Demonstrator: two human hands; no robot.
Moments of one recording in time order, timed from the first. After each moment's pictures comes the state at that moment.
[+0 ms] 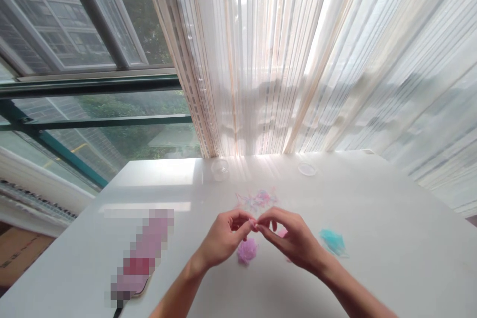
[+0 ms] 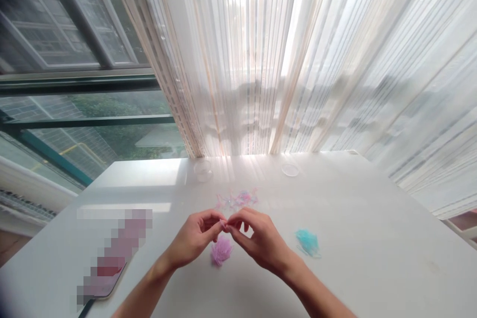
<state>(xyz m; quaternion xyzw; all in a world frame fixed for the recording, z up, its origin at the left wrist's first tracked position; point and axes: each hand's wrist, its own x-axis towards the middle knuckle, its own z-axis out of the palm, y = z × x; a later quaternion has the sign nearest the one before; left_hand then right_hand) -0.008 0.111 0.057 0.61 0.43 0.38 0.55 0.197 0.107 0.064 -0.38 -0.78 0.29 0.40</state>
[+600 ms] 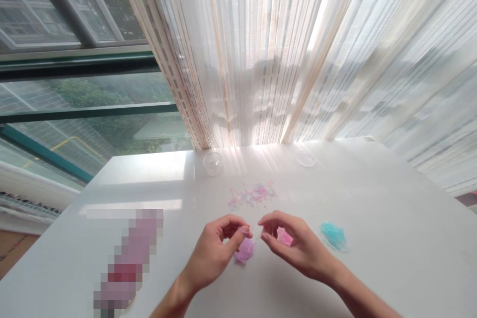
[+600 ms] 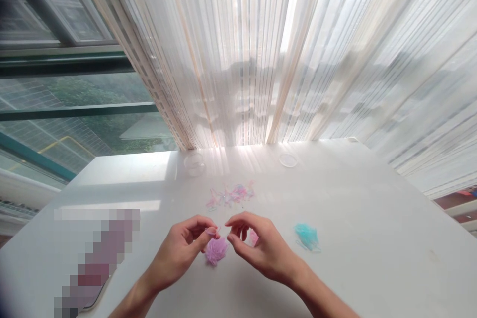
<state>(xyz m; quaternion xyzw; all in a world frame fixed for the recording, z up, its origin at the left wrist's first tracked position) -0.014 0.096 0.050 0.59 0.48 0.36 0.54 0.210 0.099 0.052 -0.41 -0.73 0.41 0.37</state>
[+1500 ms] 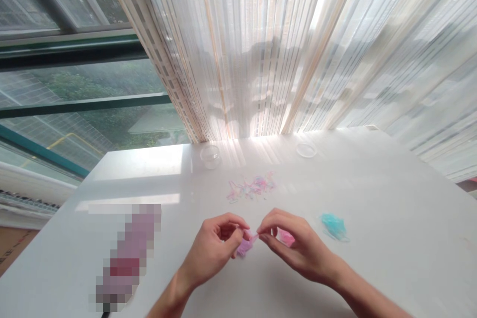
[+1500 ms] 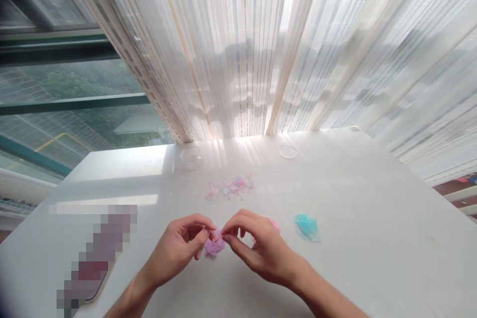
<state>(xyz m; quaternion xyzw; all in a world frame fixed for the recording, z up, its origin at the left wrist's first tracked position) -0.012 0.093 0.055 0.55 0.50 0.33 0.58 0.209 0.091 0.053 -0.33 -0.77 0.35 0.42</state>
